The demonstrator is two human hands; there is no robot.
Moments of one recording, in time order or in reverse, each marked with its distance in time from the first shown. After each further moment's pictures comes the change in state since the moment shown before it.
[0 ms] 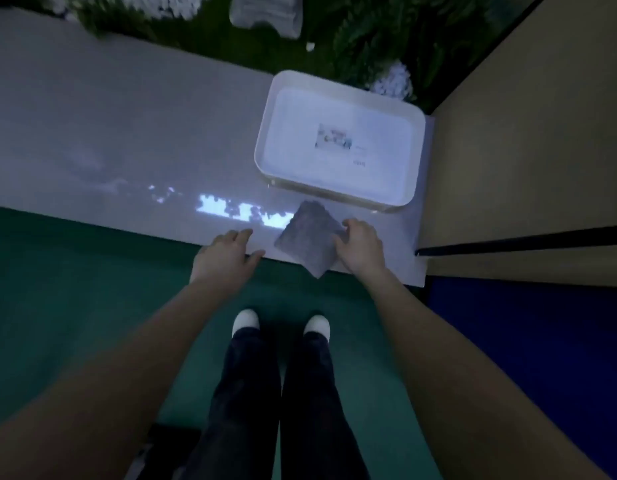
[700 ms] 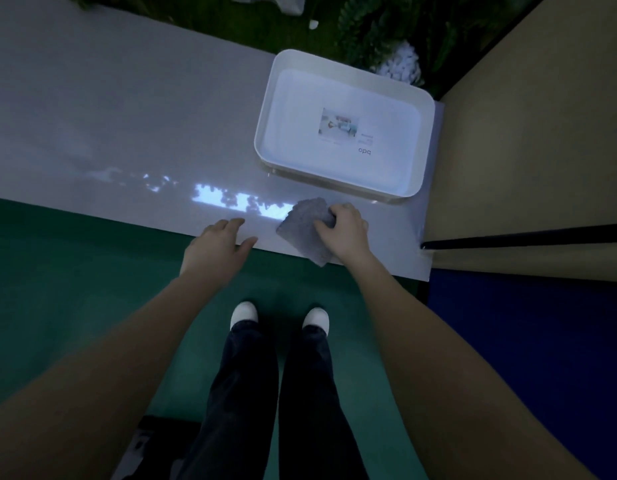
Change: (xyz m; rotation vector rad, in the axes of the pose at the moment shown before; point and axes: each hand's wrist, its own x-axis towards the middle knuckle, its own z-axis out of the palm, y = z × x) left_hand 0.012 -0.019 0.009 -0.152 0.046 -0.046; right_hand 0.017 -0.027 0.020 0.108 0.041 -0.040
